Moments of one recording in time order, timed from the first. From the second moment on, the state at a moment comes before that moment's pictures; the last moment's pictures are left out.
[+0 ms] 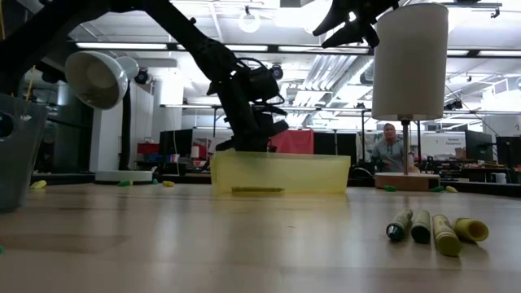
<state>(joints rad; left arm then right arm) 0.47 2.12 1.53 -0.48 -0.02 -0.39 -0.26 1.15 1.10 -0.38 0.24 0.32</state>
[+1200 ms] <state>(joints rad) 0.47 2.04 1.53 -0.71 0.22 -0.29 -0.26 1.15 1.10 -0.38 0.23 0.31</state>
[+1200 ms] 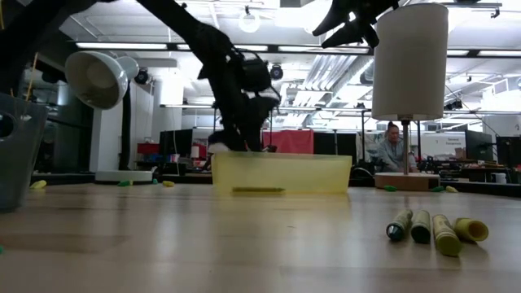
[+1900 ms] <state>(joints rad) 0.14 1.01 0.70 0.22 -0.05 -0.33 -0.26 1.15 1.10 -0.38 -0.13 0.20</state>
